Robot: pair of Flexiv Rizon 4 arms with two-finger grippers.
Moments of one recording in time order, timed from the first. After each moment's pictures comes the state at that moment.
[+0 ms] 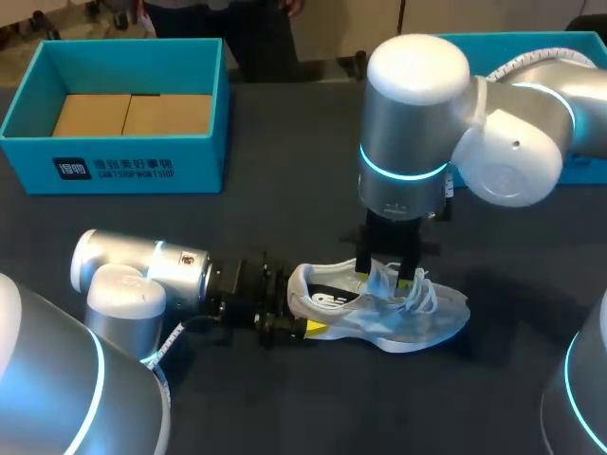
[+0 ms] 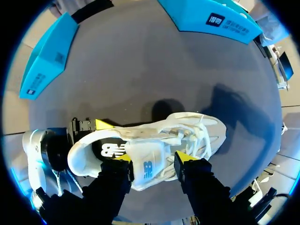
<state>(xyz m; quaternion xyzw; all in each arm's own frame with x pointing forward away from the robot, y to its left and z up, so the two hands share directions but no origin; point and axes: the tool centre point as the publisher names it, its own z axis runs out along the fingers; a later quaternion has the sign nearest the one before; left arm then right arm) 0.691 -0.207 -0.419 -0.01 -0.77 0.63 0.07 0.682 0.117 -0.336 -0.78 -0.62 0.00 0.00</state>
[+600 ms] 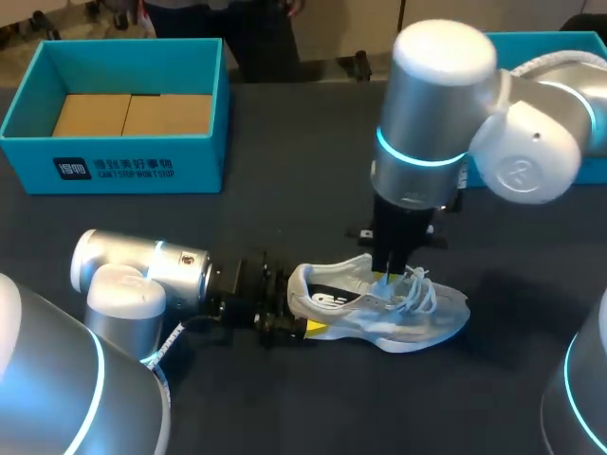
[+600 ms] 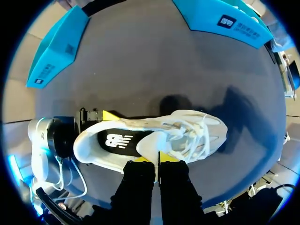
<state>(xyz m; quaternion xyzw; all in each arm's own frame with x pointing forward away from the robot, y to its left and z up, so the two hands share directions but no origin) 0.691 -0.207 -0.419 -0.01 -0.77 0.63 0.07 0.679 0.112 -0.322 -0.76 -0.65 -0.01 0.04</state>
